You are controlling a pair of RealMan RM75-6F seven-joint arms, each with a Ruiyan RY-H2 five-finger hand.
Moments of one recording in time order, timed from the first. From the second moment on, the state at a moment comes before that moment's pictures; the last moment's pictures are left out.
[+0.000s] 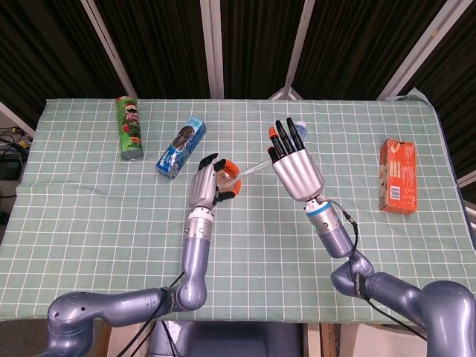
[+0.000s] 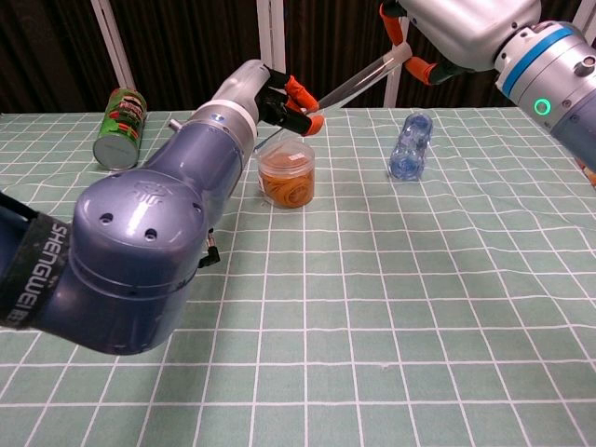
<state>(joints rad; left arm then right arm) -1.02 -2.11 -0.66 -1.26 0.74 1.25 0.26 0.84 -1.68 0.26 -1.05 -1.50 1.35 -0.64</state>
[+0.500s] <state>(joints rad) -1.03 -2.12 -0.68 -1.26 0.73 1.26 0.28 0.84 -1.66 0.25 -1.09 -1.51 1.35 -0.64</state>
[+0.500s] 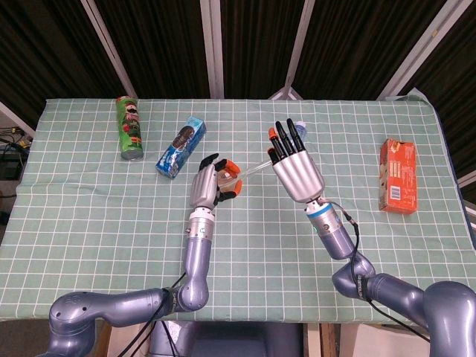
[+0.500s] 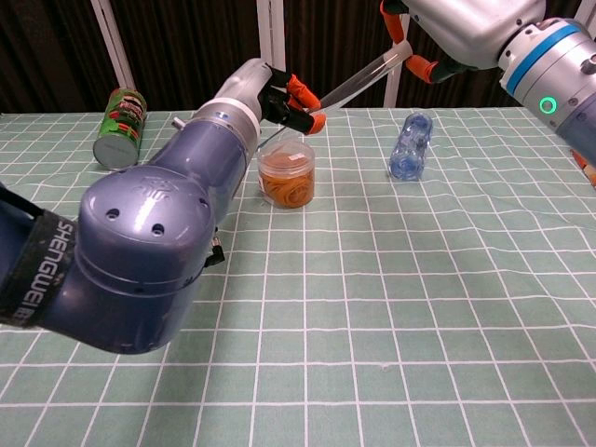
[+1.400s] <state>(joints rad) -1.03 -2.11 -0.67 -1.28 0.76 1.26 0.26 0.82 -1.63 0.25 -1.16 -1.49 1.34 -0.70</state>
